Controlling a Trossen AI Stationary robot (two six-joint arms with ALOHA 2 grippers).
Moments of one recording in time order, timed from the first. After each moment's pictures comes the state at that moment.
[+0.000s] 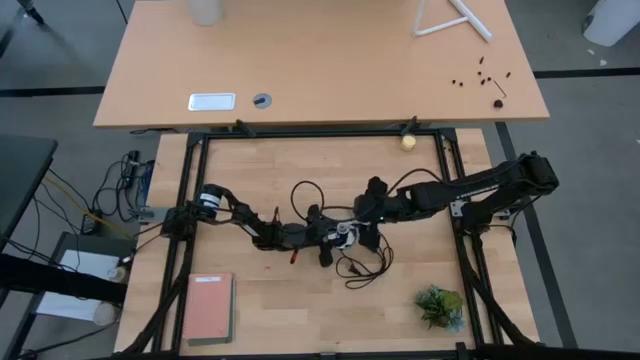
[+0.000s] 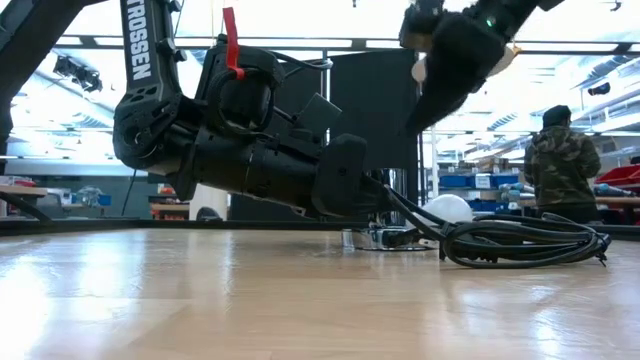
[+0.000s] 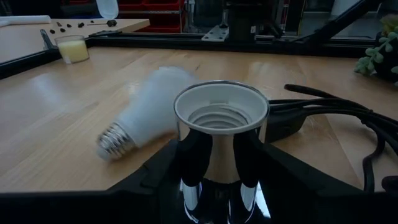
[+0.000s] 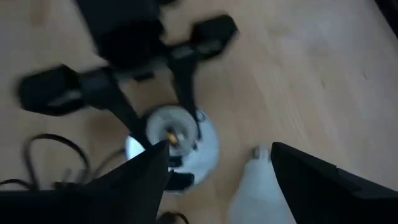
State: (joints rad) left arm -0.15 2.20 0.85 1.18 -0.39 -0.08; right arm 0.12 1.42 0.96 -0.47 0.28 0.24
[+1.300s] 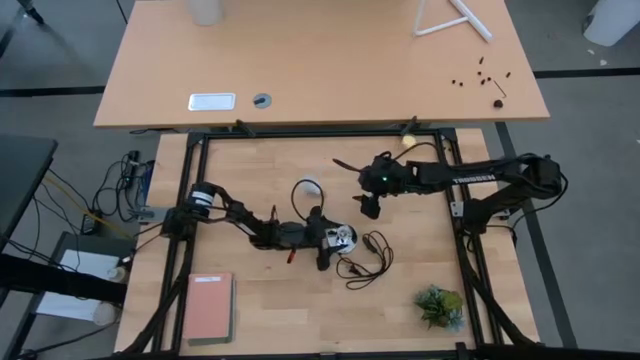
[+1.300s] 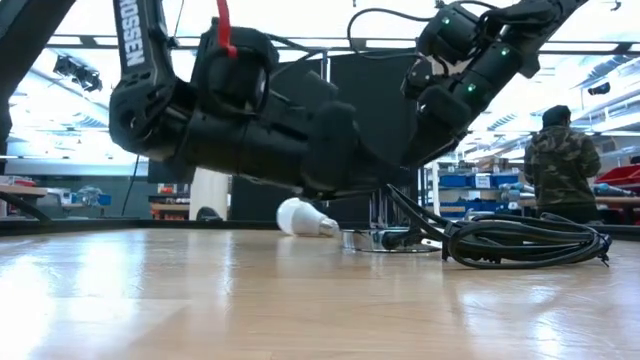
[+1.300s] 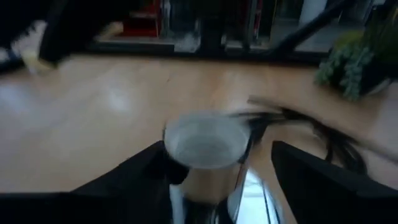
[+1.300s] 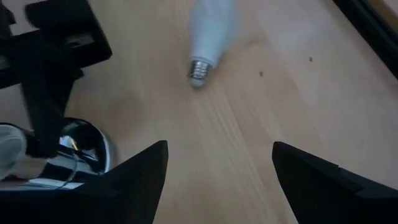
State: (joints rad) left arm -0.15 2.14 0.83 1.17 -0.29 -0.09; right arm -0.24 1.36 0.74 -0.18 0.07 0.05
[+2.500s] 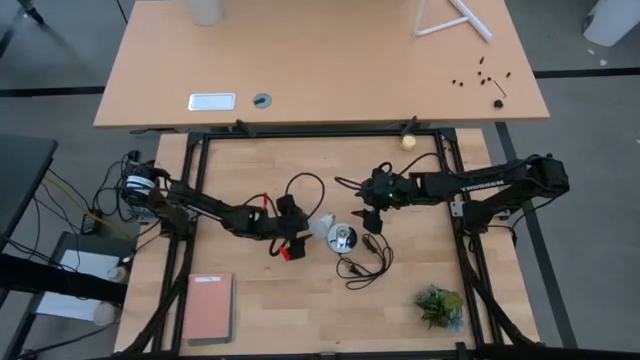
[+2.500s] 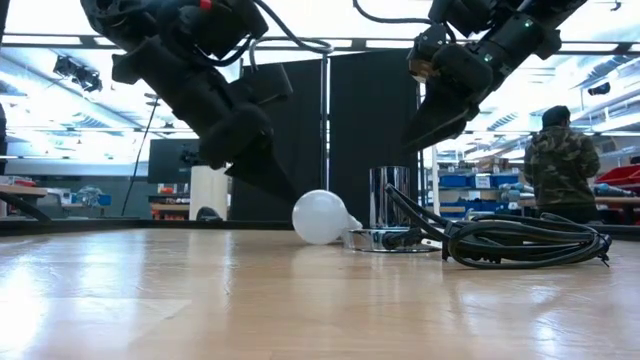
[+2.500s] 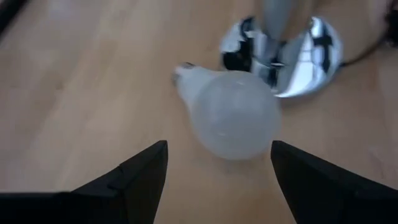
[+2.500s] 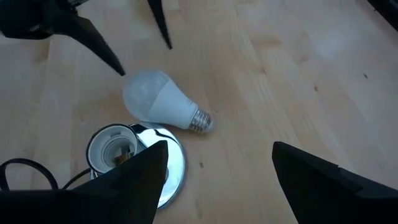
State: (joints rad) left arm -0.15 1.64 0.78 0.09 -0.41 -0.13; right arm -0.07 1.31 0.75 -0.18 0.09 0.16
